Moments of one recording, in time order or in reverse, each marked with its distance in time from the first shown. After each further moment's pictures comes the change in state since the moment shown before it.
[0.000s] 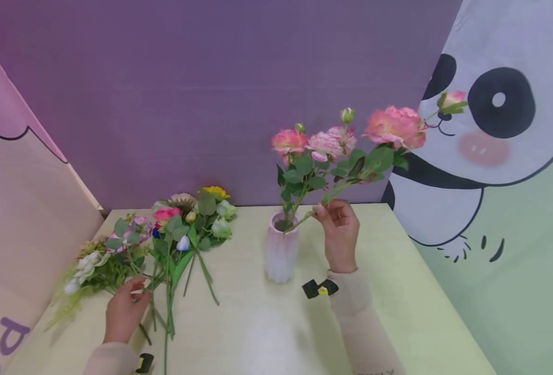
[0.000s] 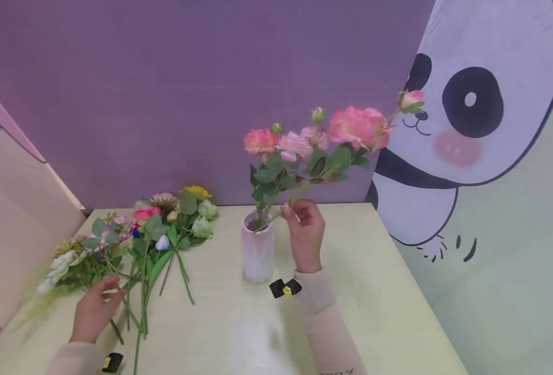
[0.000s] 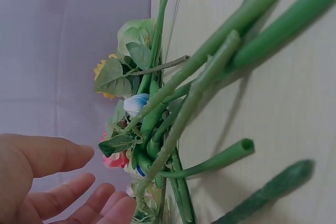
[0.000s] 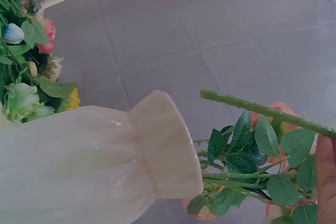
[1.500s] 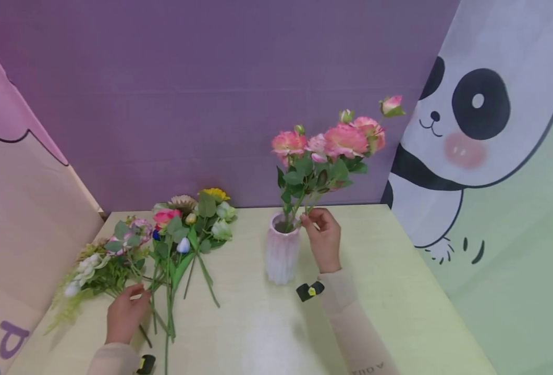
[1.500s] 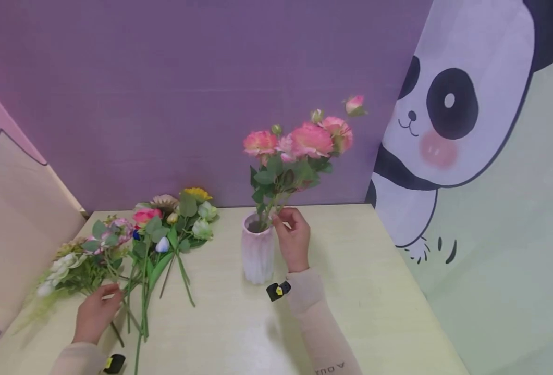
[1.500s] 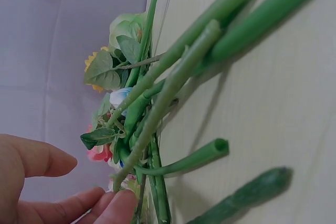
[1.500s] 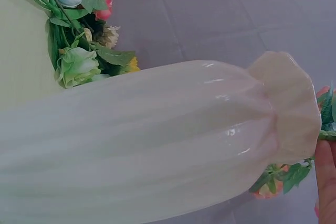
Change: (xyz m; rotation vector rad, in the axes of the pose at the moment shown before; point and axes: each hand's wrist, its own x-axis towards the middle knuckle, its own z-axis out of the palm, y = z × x) left_hand 0.007 -0.011 0.004 -0.047 -0.102 -0.169; right_hand -0.007 0.043 -0.004 -0.260 -0.047 0.020
